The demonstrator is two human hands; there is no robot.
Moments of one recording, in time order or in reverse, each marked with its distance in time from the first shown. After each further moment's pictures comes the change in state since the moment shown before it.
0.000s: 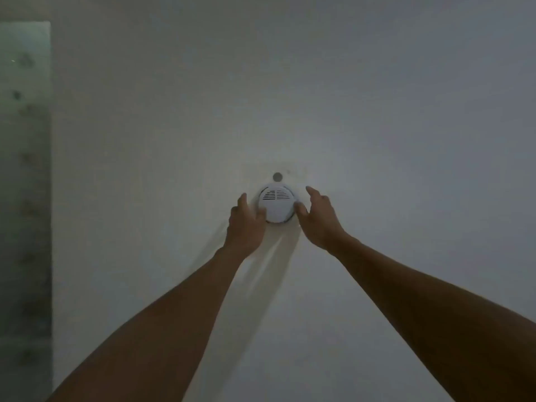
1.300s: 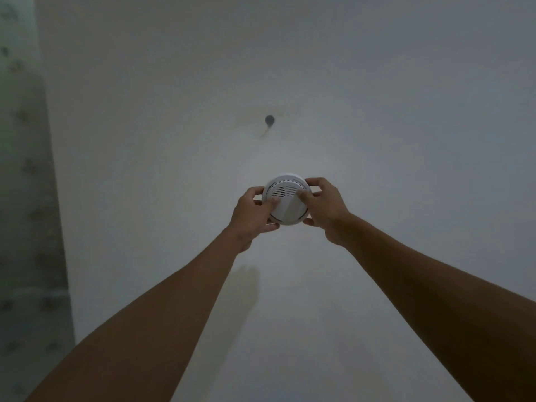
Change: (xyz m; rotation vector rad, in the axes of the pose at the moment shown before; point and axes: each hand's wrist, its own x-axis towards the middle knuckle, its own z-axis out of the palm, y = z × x) left_hand -0.115 -0.036 0.020 -0.500 -0.267 -0.168; right_hand -0.109 0.050 0.008 0.462 -0.035 0.231
